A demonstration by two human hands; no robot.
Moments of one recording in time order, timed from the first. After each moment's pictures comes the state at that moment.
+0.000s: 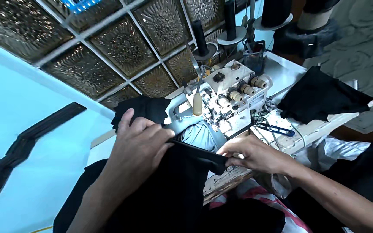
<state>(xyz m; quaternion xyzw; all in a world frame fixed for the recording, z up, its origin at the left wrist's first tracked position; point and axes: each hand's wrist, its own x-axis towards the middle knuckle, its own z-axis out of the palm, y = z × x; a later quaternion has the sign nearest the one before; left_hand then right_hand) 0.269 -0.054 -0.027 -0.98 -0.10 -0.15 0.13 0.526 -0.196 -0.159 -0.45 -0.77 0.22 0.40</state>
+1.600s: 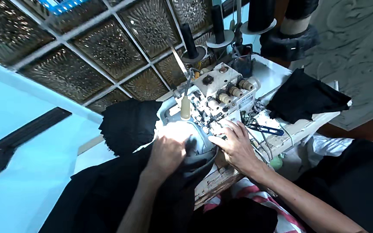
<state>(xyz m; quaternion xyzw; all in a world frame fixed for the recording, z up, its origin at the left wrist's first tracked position) 0.322 -0.052 -0.105 -0.97 -0.18 -0.17 0.02 0.497 -0.177 -0.209 -0.65 -0.63 -0.13 0.41</state>
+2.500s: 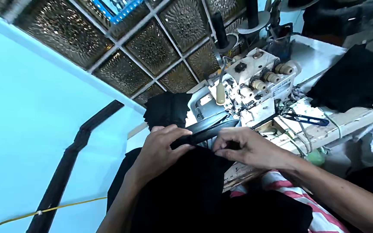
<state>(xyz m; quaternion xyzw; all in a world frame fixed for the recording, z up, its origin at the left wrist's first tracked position) 0.235 -0.057 -0.030 -0.98 -0.17 -0.13 0.00 0.465 -0.180 -0.119 -0.40 -0.69 0.32 0.52</state>
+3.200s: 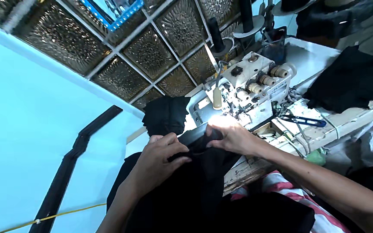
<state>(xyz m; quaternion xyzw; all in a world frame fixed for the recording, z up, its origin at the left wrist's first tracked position) 0.227 -0.064 -0.026 -0.98 -0.14 -0.12 0.00 0.463 -0.126 -0.143 -0.45 -0.73 0.09 0.51</state>
